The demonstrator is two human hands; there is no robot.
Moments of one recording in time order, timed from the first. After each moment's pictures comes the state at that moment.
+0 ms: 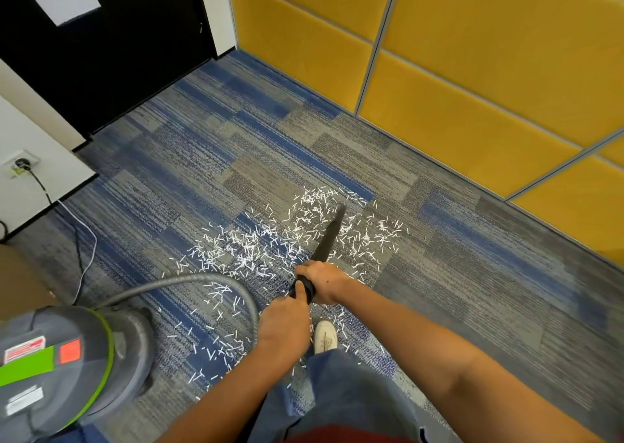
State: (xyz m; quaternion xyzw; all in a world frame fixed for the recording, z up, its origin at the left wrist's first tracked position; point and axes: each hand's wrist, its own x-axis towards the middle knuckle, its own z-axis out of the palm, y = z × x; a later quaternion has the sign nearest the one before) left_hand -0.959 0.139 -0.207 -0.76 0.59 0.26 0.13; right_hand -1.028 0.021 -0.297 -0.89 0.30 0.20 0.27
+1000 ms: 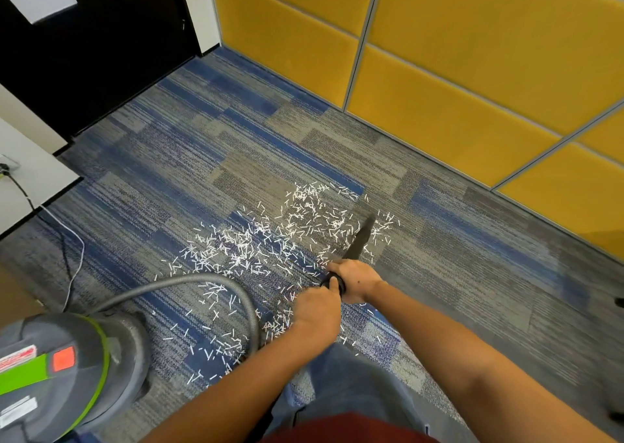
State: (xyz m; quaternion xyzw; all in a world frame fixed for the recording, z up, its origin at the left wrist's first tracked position) left_hand -0.994 0.121 -0.199 -0.67 0.68 0.25 0.17; right_hand -1.089 0.023 -0.292 -0.87 0.37 0.22 0.22
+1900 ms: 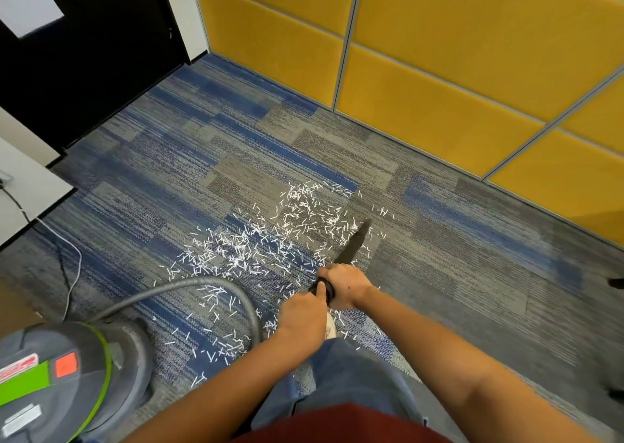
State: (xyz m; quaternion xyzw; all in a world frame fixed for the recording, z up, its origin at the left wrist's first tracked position) left_hand -0.988 0.156 -0.193 -0.65 0.69 0.25 0.19; right_hand -1.090 0.060 -0.292 -0.88 0.38 0.19 0.22
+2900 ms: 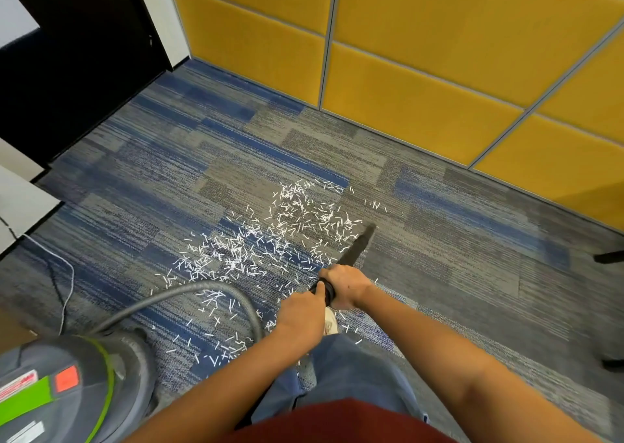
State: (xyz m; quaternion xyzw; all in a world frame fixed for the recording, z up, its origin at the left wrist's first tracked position) left_hand -0.981 0.171 -0.193 -0.63 0.71 0.25 0.20; right_hand -1.091 0.083 -0.290 -0.85 0.41 0.21 0.24
